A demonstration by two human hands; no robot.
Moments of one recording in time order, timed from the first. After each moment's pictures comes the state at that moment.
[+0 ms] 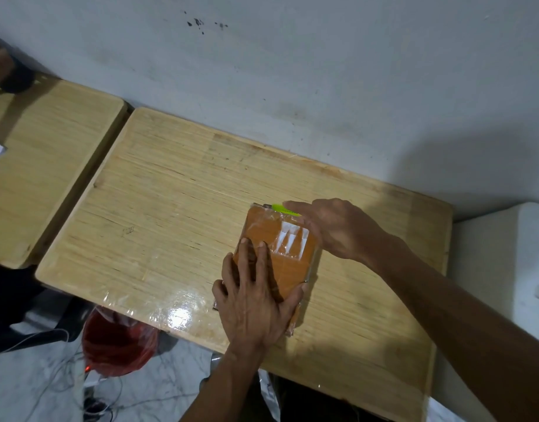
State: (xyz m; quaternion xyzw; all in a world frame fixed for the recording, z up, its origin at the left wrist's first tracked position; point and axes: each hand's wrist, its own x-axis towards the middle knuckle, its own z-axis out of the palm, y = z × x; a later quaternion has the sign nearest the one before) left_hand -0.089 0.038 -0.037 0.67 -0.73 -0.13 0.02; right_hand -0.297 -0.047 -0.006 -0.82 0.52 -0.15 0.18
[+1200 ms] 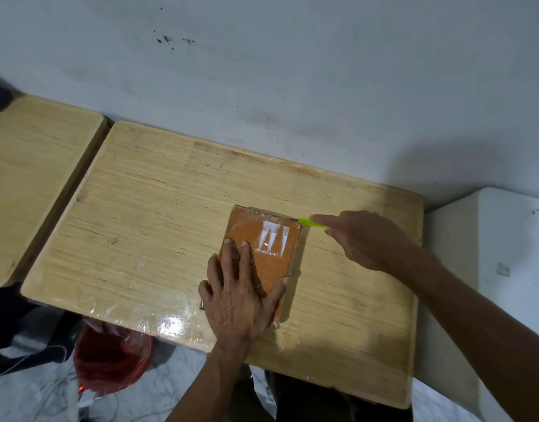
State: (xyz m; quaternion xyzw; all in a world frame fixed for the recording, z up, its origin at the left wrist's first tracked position) left_hand -0.088 0.040 -0.038 0.66 -0.74 -0.13 0.01; right_hand -0.349 0.006 0.022 -0.76 0.62 0.00 0.20
